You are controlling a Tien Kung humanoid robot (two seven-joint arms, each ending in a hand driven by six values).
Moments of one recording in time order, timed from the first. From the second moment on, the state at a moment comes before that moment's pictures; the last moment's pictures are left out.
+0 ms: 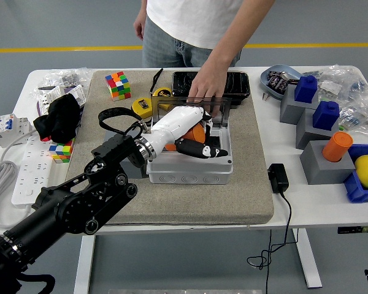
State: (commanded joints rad) left arm -0.61 0.00 -0.82 -1.02 1.99 0.12 -0.16; right arm 0.14 -0.15 1.20 0.18 -0.82 -0.09 -0.08
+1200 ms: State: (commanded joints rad) left arm -0.64 0.00 -0.80 -0.94 1.96 0.31 -0.26; right arm 0.14 -0.15 1.19 0.18 -0.82 -0.08 -0.08
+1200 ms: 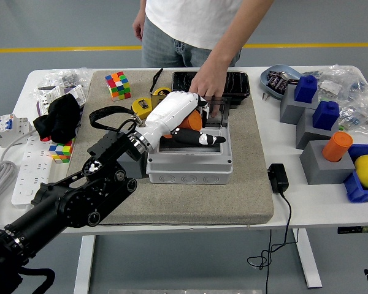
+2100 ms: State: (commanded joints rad) left arm -0.64 0.00 -0.78 -0.90 1.93 0.34 -0.32; right arm 0.15 -0.15 1.19 0.18 -0.81 -0.08 -0.08
